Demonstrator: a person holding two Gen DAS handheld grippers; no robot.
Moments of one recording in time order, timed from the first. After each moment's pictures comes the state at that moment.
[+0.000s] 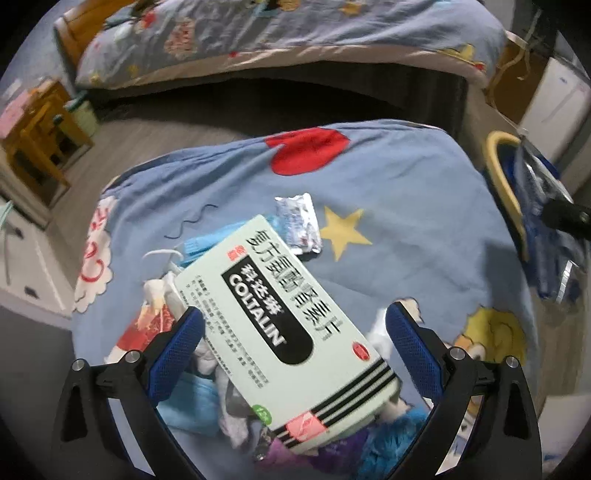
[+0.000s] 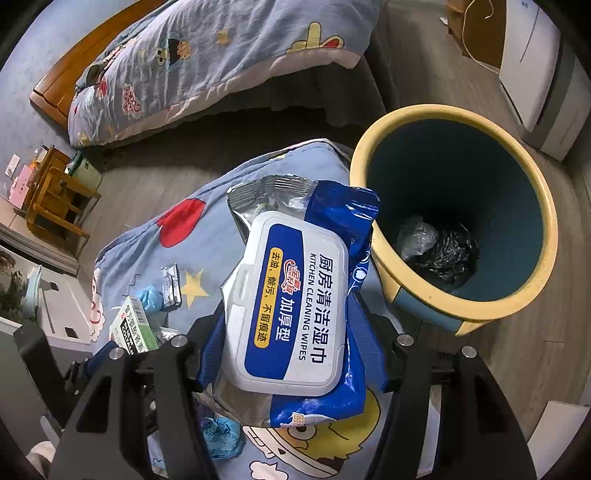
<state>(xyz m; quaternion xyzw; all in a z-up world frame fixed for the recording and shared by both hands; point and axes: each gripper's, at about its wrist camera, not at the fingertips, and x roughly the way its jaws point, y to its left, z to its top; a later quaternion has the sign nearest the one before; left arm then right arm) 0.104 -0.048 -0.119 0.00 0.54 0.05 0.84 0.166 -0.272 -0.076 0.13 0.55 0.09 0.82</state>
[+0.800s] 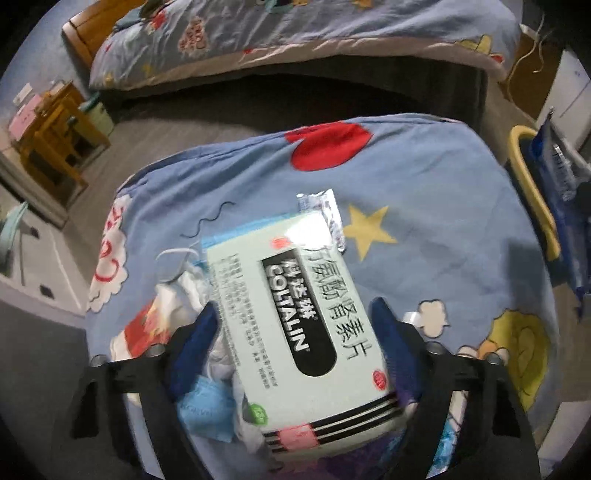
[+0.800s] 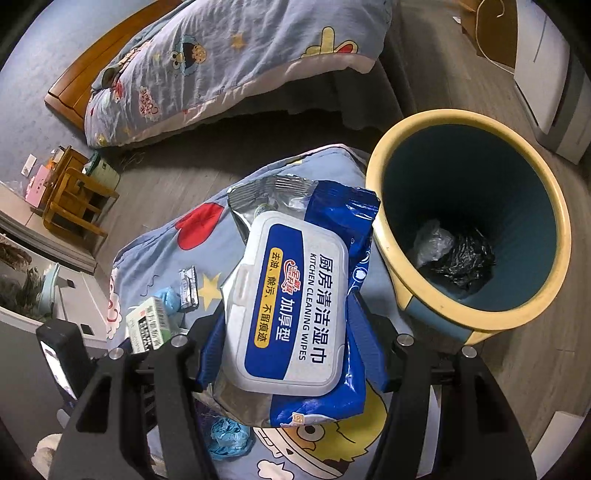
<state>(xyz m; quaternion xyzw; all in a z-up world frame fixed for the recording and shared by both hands) 0.110 -0.045 -0.126 0.02 0.54 0.07 0.84 0.167 -0.274 -0.072 0.14 0.55 0.13 0.82</state>
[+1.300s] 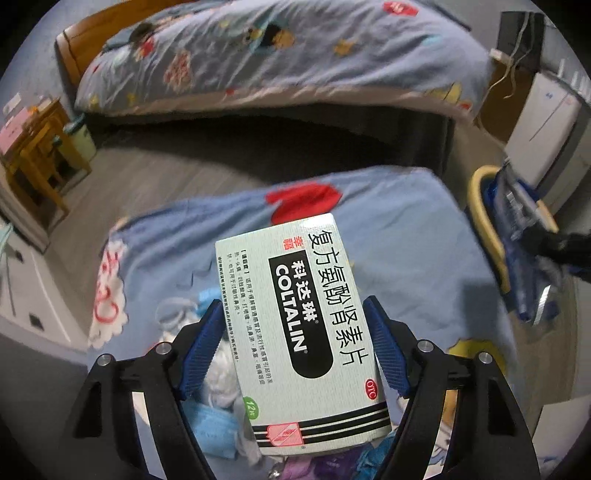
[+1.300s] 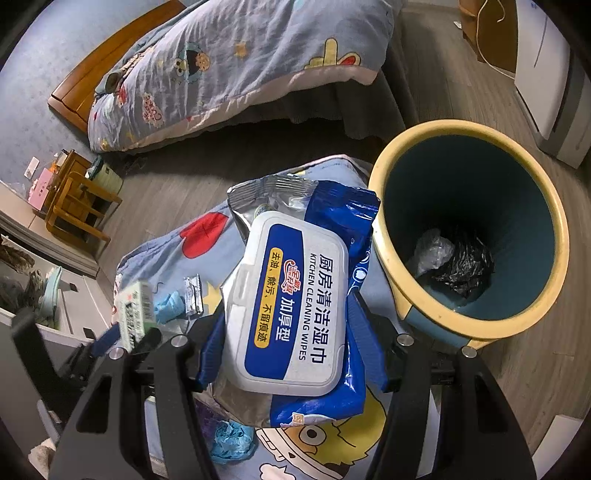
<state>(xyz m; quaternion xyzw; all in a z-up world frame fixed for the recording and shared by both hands) 0.116 -0.044 -0.075 0.01 0.48 0.02 0.88 0.168 -0.275 -0.062 0.13 0.53 0.13 0.83</state>
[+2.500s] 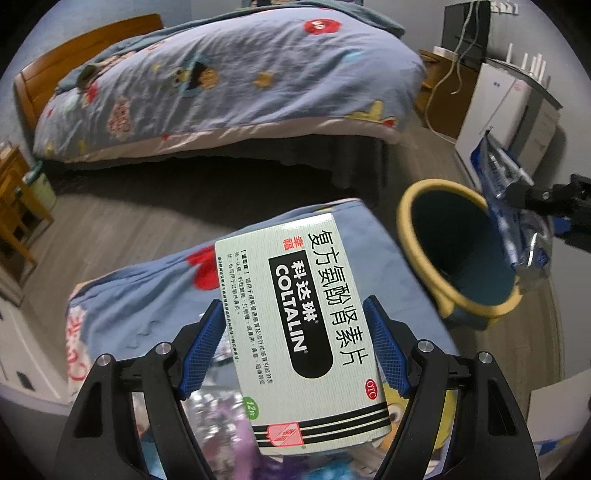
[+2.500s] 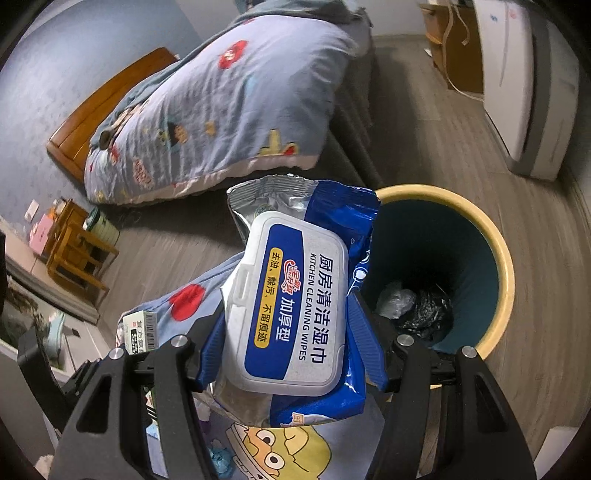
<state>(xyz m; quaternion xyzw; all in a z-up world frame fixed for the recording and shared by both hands) 0.143 -0.115 -0.048 0.03 0.46 -0.07 0.89 0.183 -0.364 -0.028 0.19 0.46 0.08 0.86</state>
